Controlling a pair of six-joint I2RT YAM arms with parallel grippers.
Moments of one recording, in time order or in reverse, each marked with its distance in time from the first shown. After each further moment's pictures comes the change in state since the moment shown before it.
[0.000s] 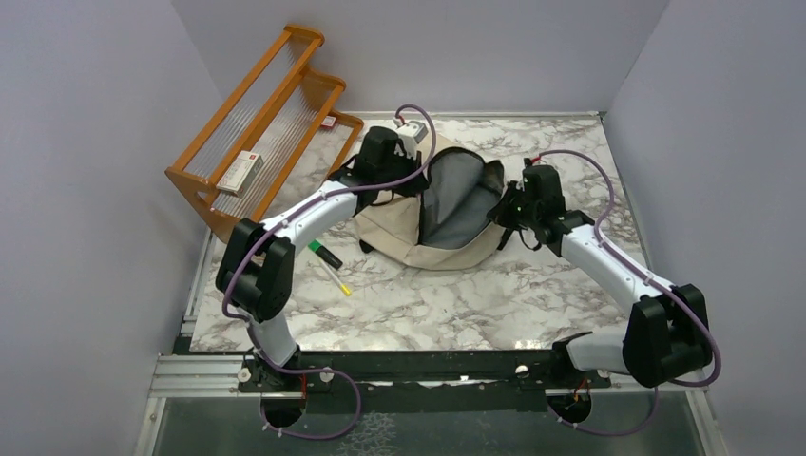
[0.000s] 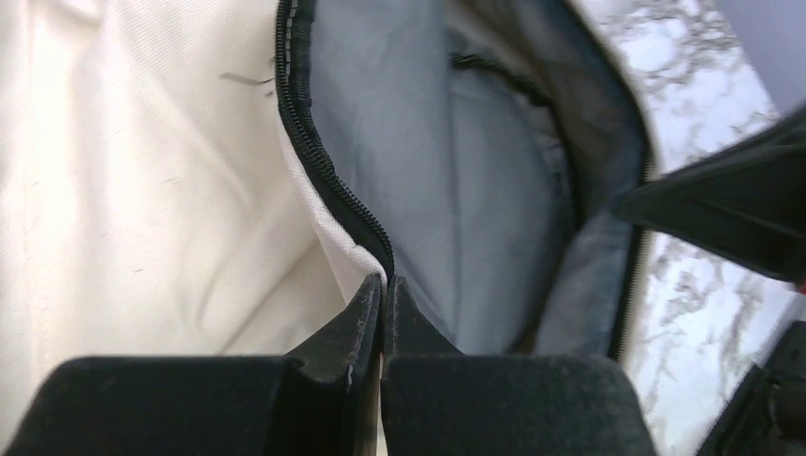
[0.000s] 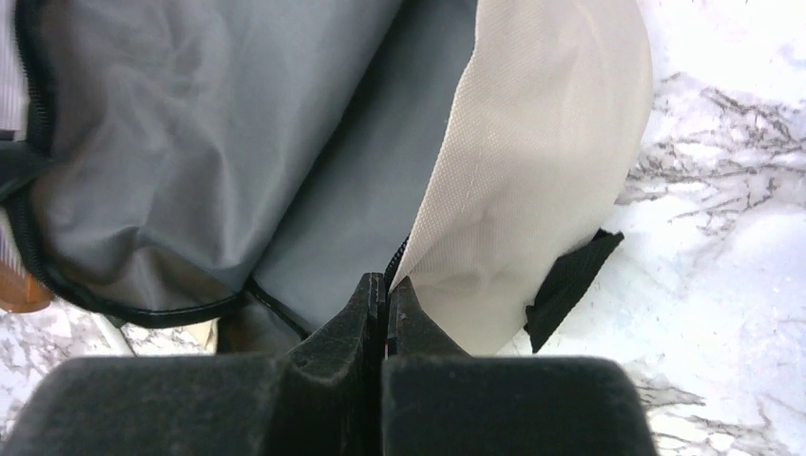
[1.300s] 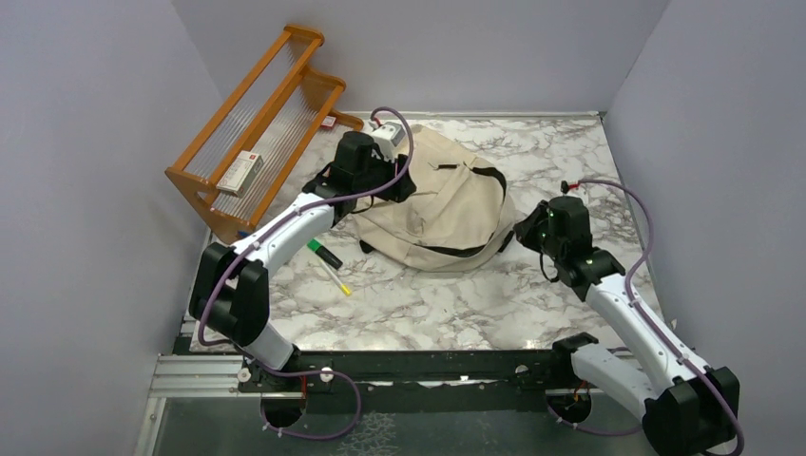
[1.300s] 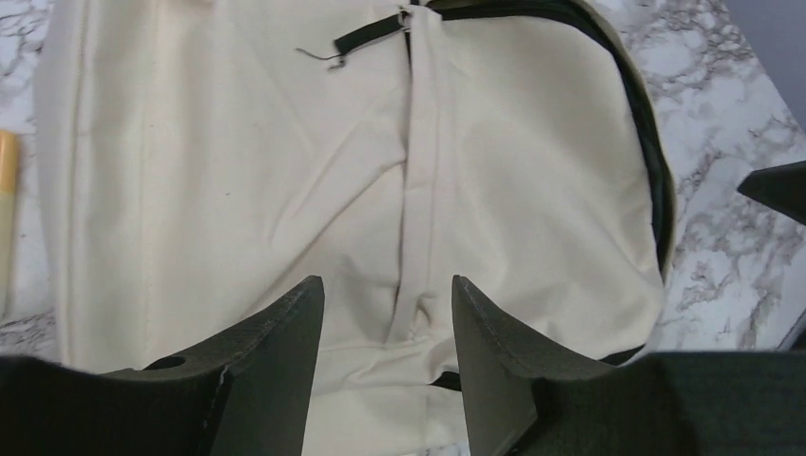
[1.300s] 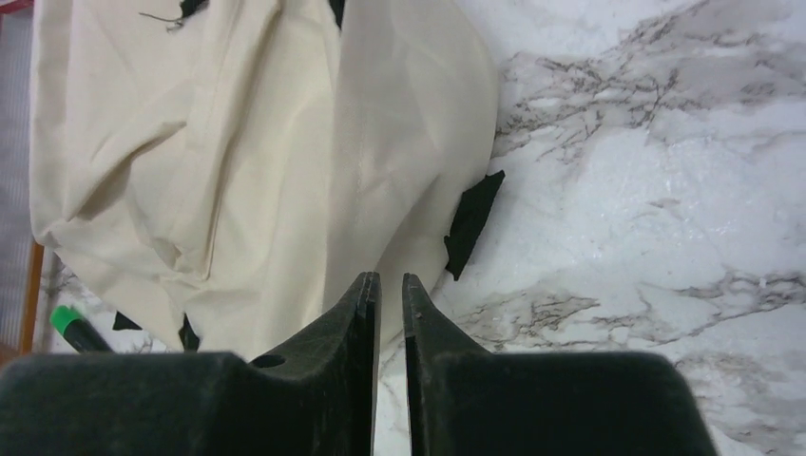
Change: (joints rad) left arm 0.013 -0.210 -0.137 -0.004 -0.014 0.042; right arm -0.013 -0.392 -0.240 -0.051 0.188 0.098
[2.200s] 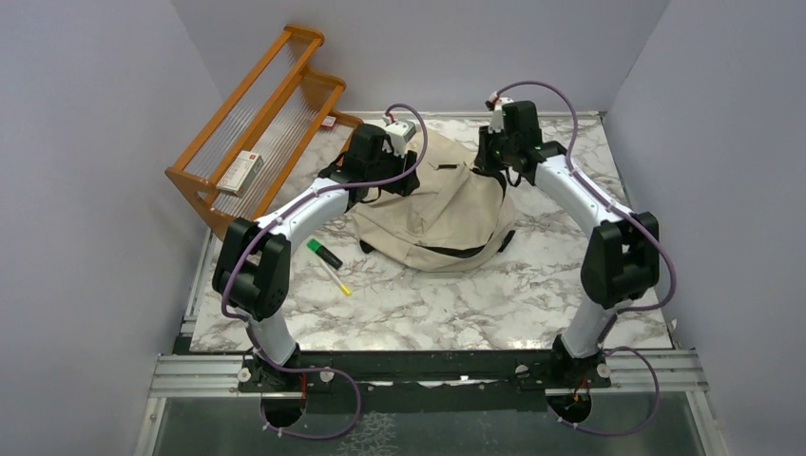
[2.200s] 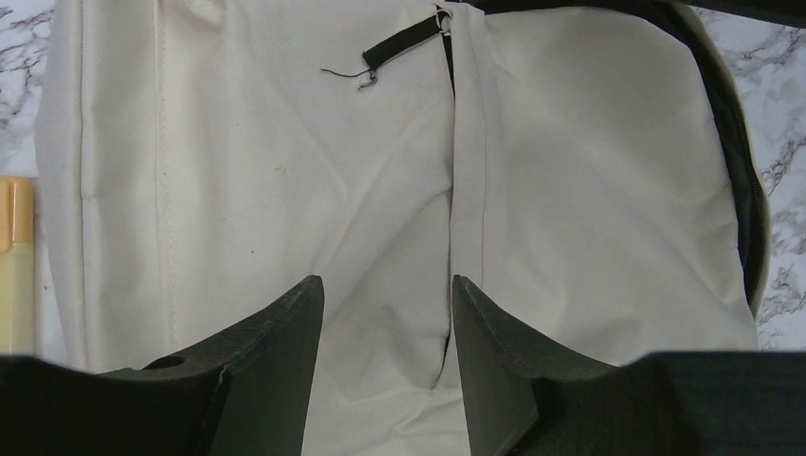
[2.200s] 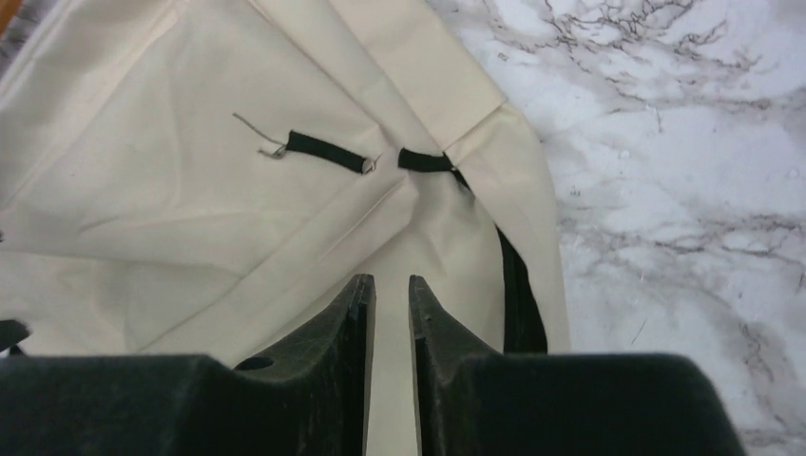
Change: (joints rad) left arm 0.034 0.179 0.127 -0.027 -0.010 0.097; right arm -0.005 0.800 0.798 -0.065 -0.247 -0.512
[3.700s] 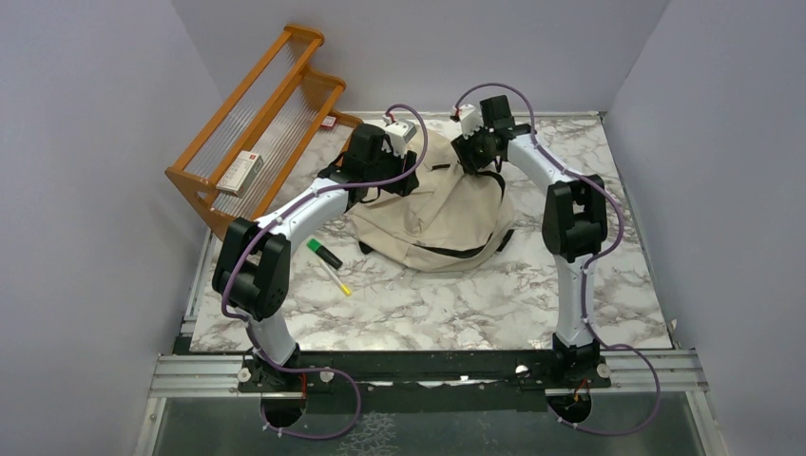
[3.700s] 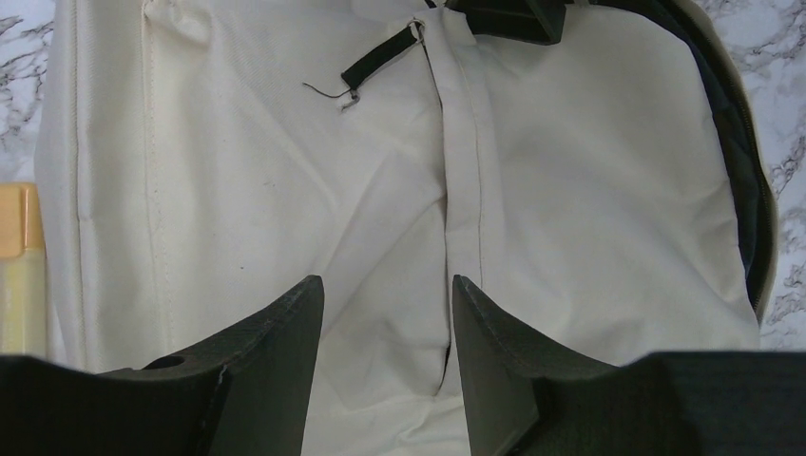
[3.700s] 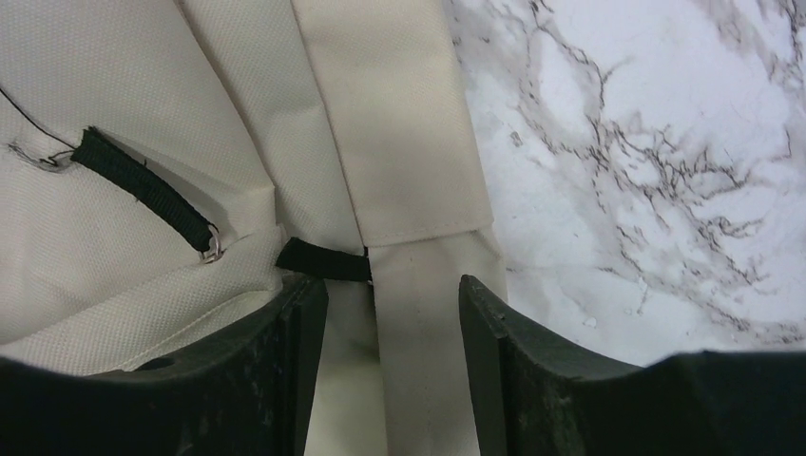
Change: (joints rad) left arm 0.000 0.000 -0.003 0.009 0.000 0.020; right arm -0.015 0.497 0.440 -0.169 -0.100 -0.519
